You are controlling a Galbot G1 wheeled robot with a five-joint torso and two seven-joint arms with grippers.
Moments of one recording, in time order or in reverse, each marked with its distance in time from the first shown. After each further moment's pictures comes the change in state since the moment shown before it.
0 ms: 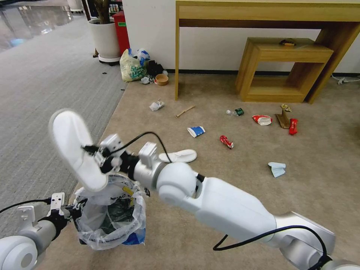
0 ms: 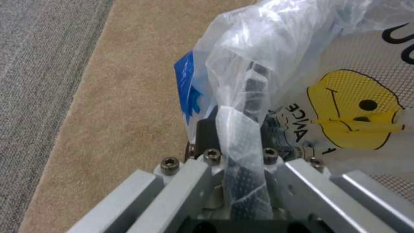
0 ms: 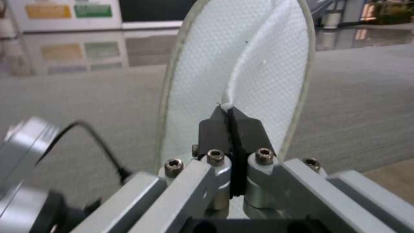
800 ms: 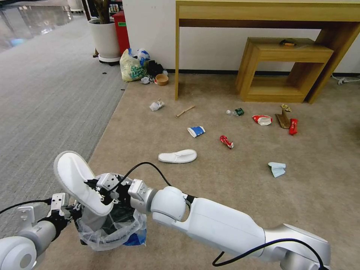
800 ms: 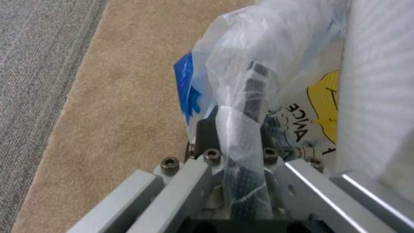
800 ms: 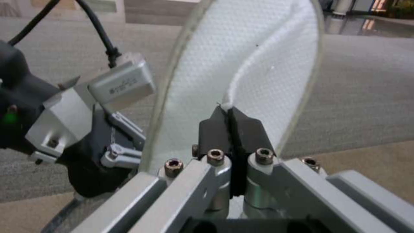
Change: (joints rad) left arm 0.005 -0.002 -0.004 -0.003 -0.005 0.000 0.017; right arm -0.104 0.011 -0.070 -0.141 -0.236 0.075 -0.076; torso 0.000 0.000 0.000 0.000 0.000
